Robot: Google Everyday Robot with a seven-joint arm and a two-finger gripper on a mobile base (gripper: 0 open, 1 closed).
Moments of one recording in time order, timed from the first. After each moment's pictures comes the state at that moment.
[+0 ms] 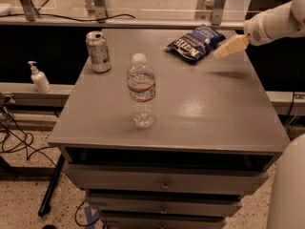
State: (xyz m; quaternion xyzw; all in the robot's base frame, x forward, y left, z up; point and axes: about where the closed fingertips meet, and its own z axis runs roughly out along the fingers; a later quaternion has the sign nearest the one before) arm 0.778 -0.280 0.894 -0.38 0.81 0.05 0.44
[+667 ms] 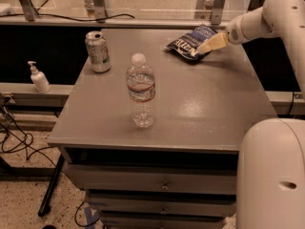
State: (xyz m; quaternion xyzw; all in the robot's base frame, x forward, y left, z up) arm 0.837 -0.246 0.868 -0.32 0.83 0.09 0.44
